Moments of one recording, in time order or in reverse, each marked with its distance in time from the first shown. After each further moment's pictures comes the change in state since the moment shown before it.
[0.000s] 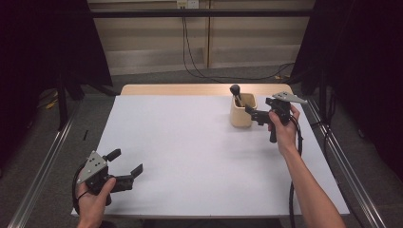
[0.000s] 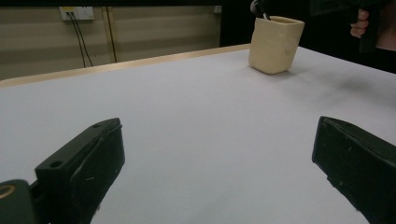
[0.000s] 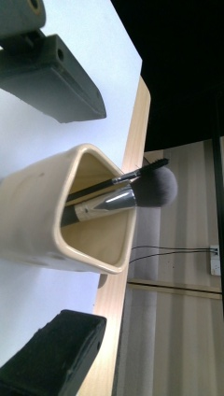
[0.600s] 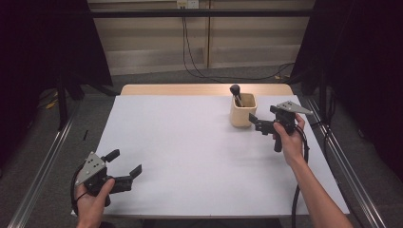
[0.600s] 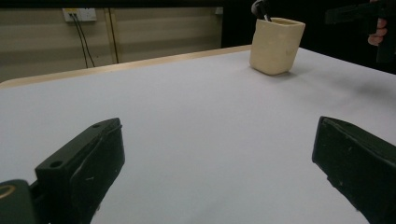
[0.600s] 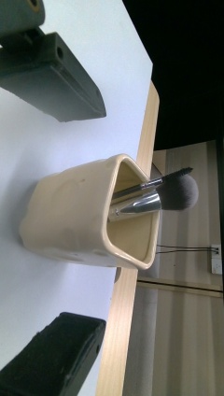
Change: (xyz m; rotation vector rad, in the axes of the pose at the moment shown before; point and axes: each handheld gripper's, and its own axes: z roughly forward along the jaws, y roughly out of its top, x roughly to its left) left arm -0.001 0.000 -0.002 -0.001 0.001 -0.002; right arm 0.004 -0.019 -0.026 -0.007 -0.008 -0.019
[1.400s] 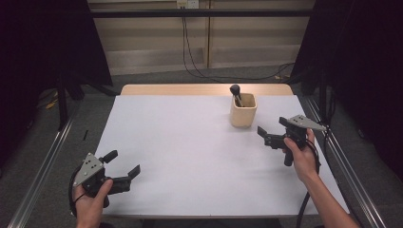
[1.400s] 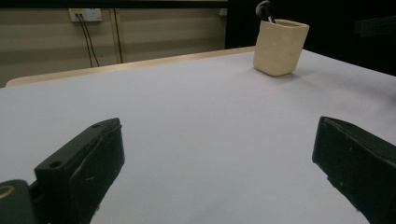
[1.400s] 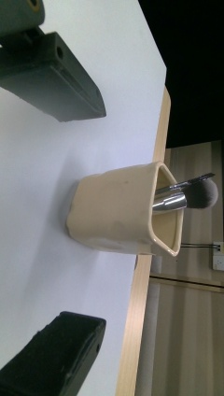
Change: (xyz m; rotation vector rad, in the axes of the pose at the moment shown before) left arm 0.001 -0.001 -0.004 -0.006 0.018 -0.009; right arm 0.001 -0.023 -0.047 0.002 -0.009 -0.031
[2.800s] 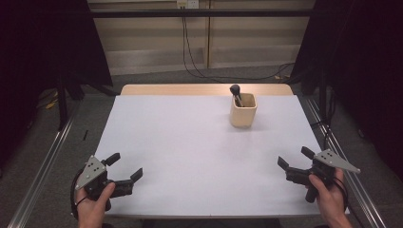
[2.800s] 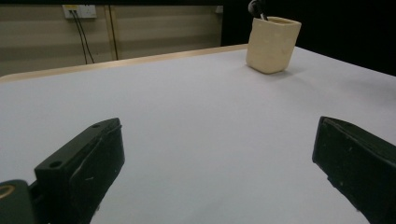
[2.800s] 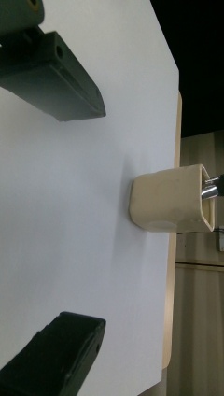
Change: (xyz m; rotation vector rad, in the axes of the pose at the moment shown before) left arm -0.012 0.000 -0.001 0.013 -0.017 -0.004; right arm 0.011 -0.047 -0.099 0.003 -0.058 0.036
